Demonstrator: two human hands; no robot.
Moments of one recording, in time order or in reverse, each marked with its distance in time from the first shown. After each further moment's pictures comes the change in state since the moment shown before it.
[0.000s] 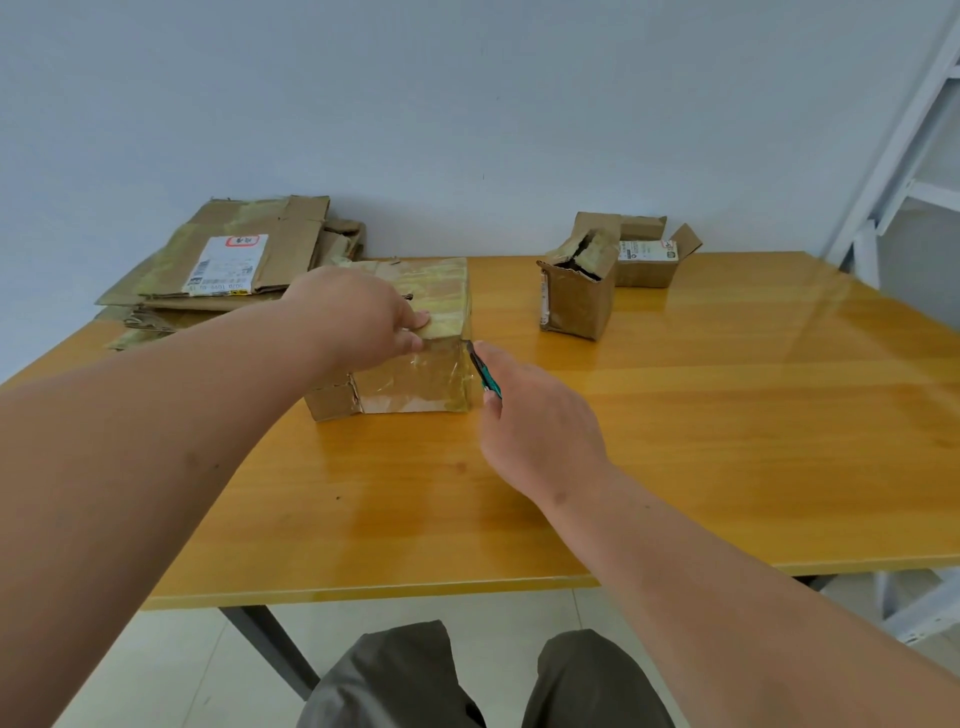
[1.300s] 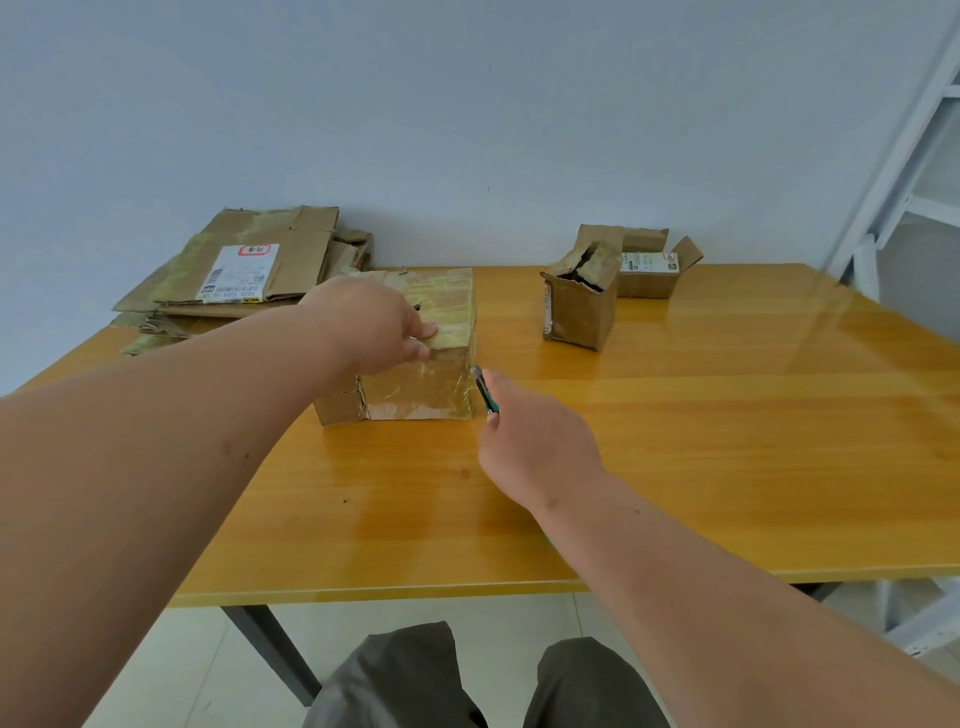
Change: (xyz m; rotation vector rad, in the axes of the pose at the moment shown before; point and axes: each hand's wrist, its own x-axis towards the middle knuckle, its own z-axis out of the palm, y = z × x) left_hand 0.003 0.000 -0.002 0.006 -0.029 0.057; right_hand 0.003 -0.006 -0.002 -0.028 -0.205 0.138
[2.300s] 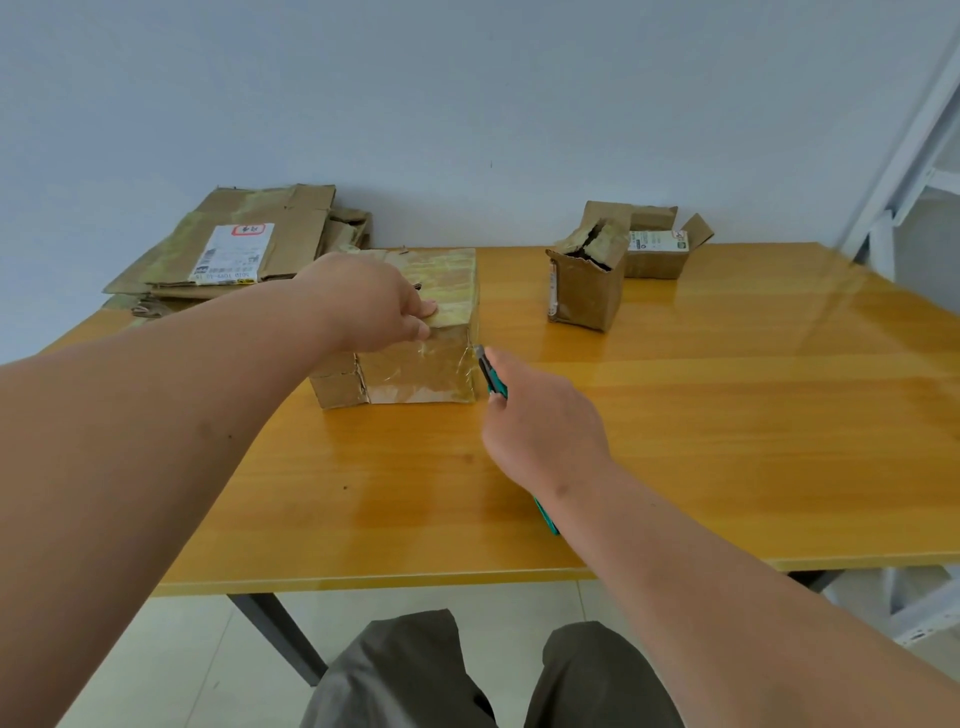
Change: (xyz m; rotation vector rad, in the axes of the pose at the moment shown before) left_hand 0.000 0.000 -0.004 -0.023 -0.024 -0.016; right_hand 0.001 0.003 0.007 0.062 0.094 -0.003
